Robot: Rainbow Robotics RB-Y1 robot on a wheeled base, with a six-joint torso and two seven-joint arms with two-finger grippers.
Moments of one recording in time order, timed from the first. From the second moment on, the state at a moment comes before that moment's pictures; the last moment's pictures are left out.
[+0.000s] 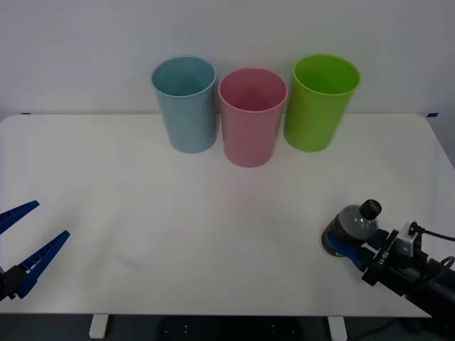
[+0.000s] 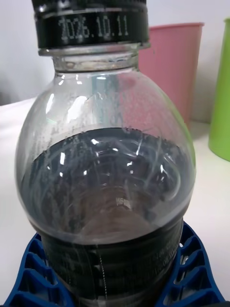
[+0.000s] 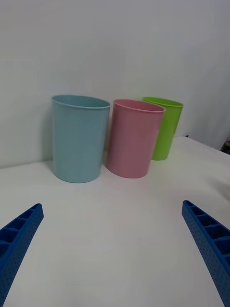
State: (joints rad) right arm 0.08 -0.38 -0.19 -1.27 1.04 -1.14 0.37; left arm 0.35 0.40 0.52 -1.66 -0.96 -1.22 0.00
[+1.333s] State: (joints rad) right arm 0.08 -0.47 -0.15 -1.80 1.03 -0.82 -0.23; left arm 0.35 0.40 0.52 -1.66 -0.96 -1.22 0.00
